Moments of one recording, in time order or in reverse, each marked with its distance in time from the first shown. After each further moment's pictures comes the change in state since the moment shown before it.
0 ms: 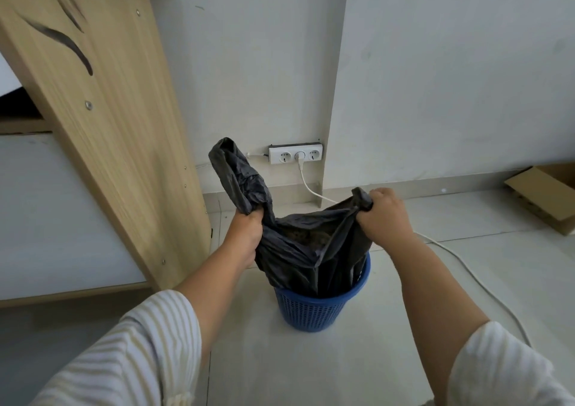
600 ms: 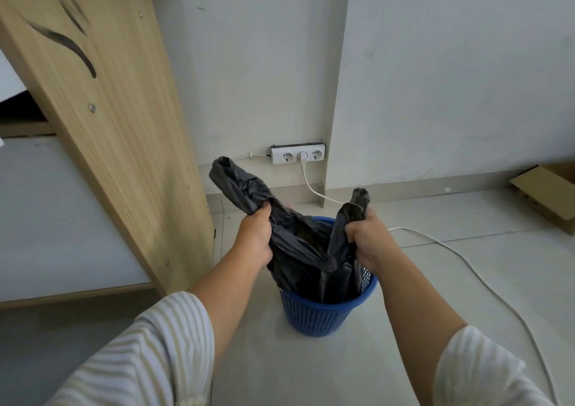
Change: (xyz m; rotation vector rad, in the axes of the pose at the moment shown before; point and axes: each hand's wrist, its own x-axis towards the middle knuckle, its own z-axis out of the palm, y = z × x) left_hand -0.002 0.000 0.014 -0.260 -0.029 -0.203; right_hand -0.024 -0.014 0.033 1.192 -0.248 0.367
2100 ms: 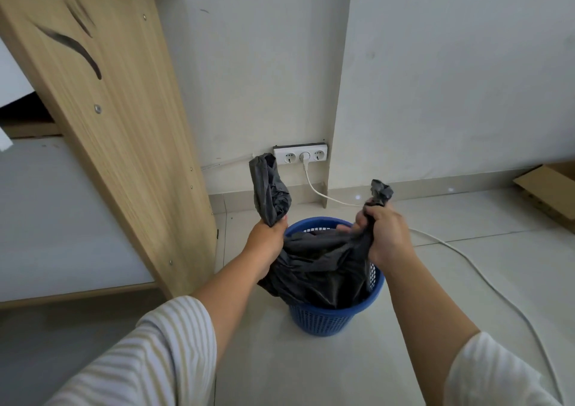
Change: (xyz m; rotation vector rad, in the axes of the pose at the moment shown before) left_hand -0.002 -0.015 -0.007 0.651 0.043 0.176; right_hand 0.008 -0.005 -0.010 0.297 0.096 -0.045
